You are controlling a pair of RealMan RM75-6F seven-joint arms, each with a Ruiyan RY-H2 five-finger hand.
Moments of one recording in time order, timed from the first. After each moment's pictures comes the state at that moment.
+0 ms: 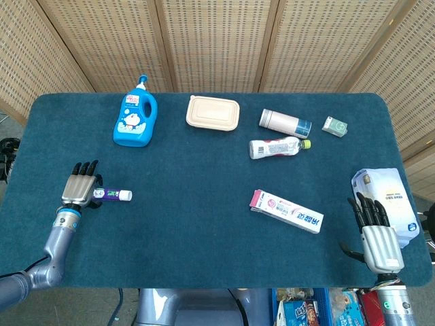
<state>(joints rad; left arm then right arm) -0.58 -1.53 -0.12 -1.14 0.95 0.89 0.45 0.09 -1.25 0.06 -1.66 -1.50 1.48 -0.14</state>
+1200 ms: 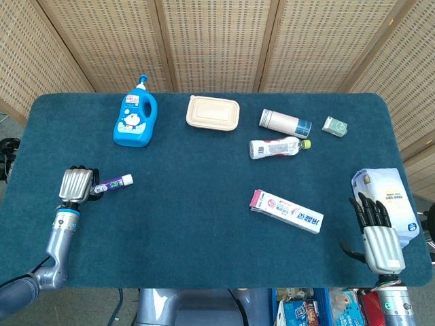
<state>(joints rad) -0.54 -1.66 -0.14 -0.93 1.16 1.07 0.22 0.09 -1.25 0.06 -1.65 -1.50 1.48 -0.14</state>
